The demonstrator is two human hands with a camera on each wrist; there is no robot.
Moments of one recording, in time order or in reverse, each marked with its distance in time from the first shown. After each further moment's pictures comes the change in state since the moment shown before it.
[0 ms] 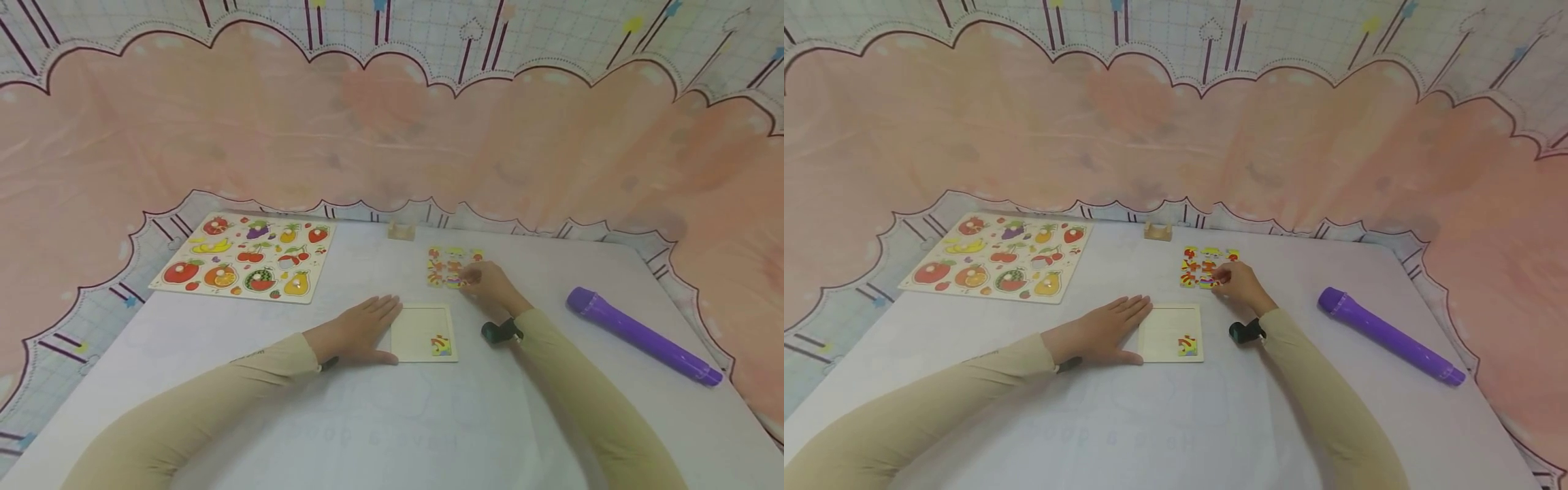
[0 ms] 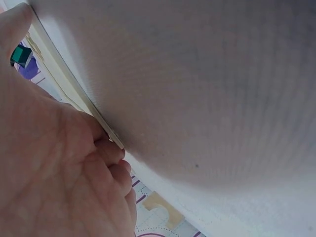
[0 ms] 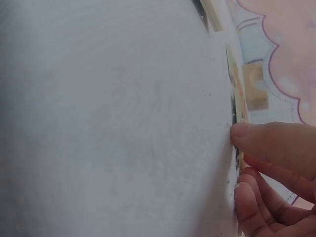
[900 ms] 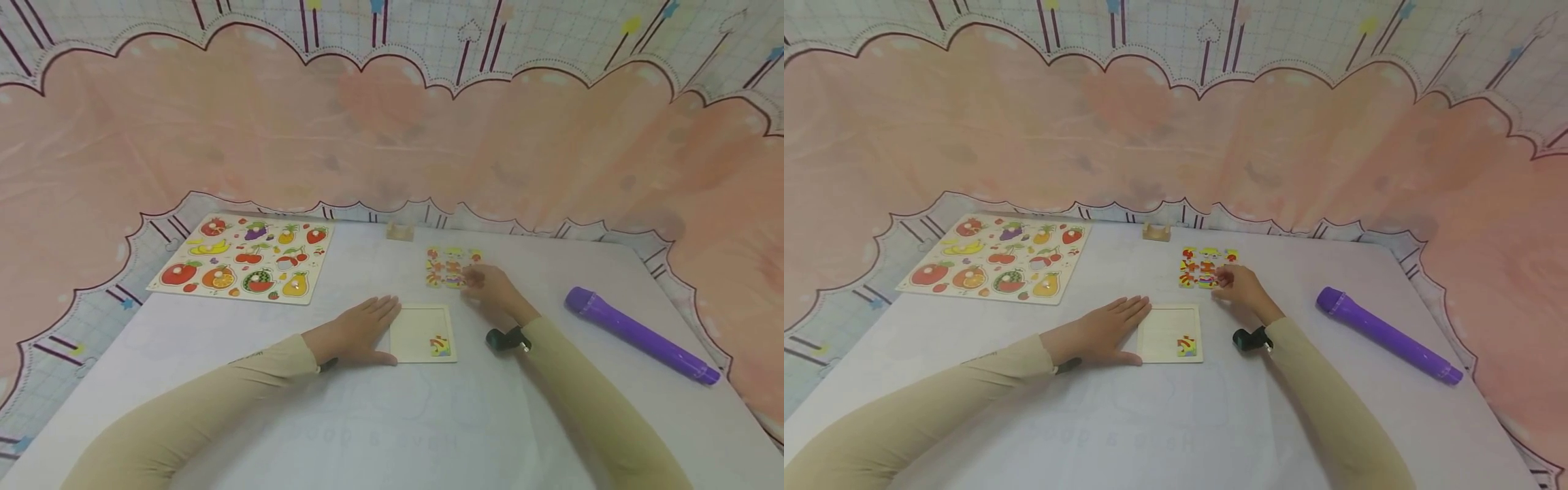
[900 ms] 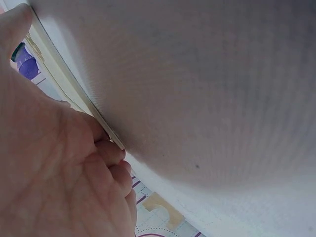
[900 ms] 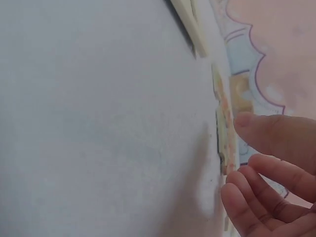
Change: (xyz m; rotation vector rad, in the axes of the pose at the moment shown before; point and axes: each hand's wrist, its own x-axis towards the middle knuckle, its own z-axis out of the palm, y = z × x) left_hand -0.001 0.001 -0.002 -0.004 -0.005 0.004; right_hand -0.016 -0.002 -0.004 0.055 0.012 -0.021
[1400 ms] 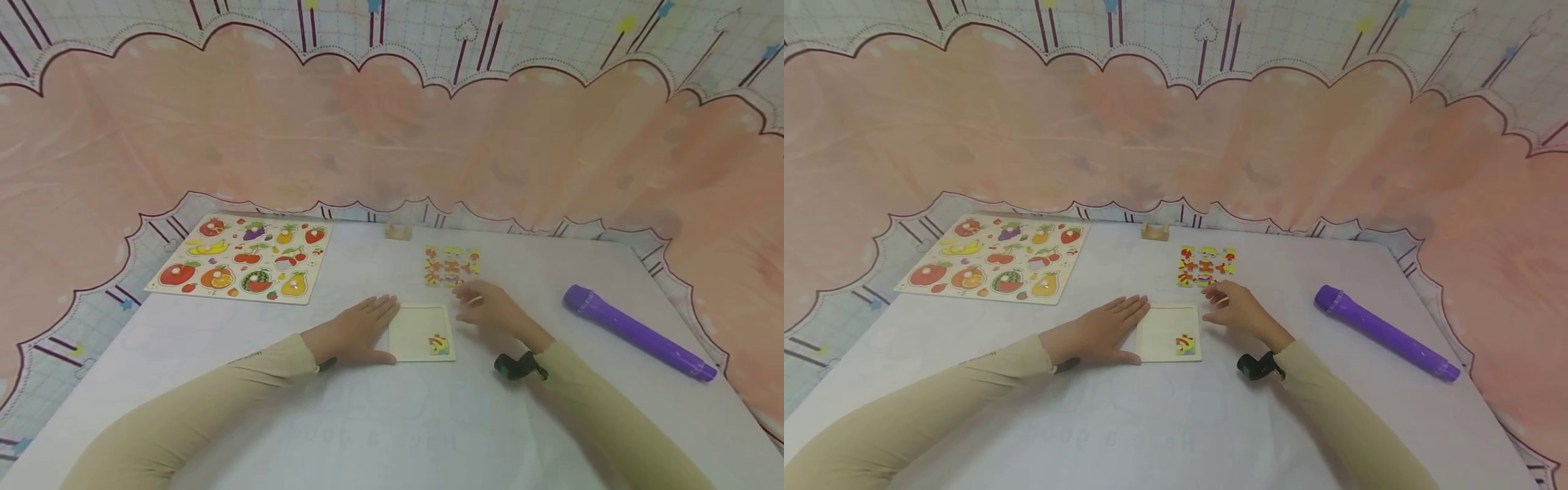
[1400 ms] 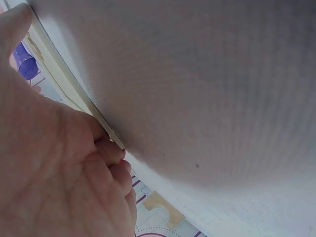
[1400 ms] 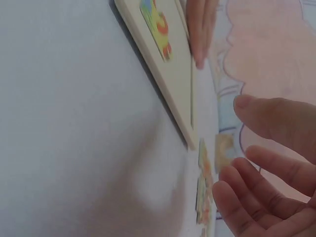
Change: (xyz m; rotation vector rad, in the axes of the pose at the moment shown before) left_hand 0.001 -0.001 0.001 0.006 0.004 0.001; right_hand -0.051 -0.024 0.005 0.043 -0.045 -0.158
